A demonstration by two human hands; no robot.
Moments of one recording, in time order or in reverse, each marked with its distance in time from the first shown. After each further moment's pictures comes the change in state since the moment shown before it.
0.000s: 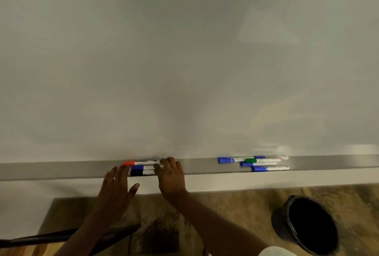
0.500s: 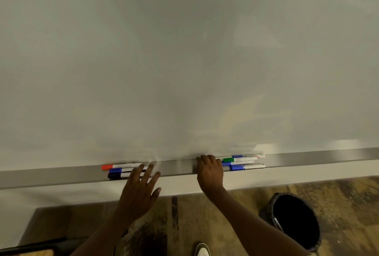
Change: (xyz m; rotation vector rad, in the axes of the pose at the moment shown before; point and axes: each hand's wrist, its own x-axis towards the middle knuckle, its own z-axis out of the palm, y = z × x) left_hand 0.009 0.129 -0.006 0.003 0.092 0.364; right_hand -0.059 0.144 -0.084 -0.257 -0.081 0.349
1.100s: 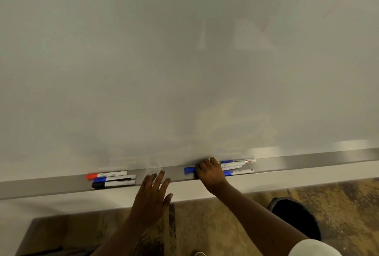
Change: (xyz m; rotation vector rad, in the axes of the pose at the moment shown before) left_hand 0.035 0.087 0.001 -0.038 -0.101 -0.052; right_hand 0.020 0.081 -0.004 -0.296 -0.066 -0.439
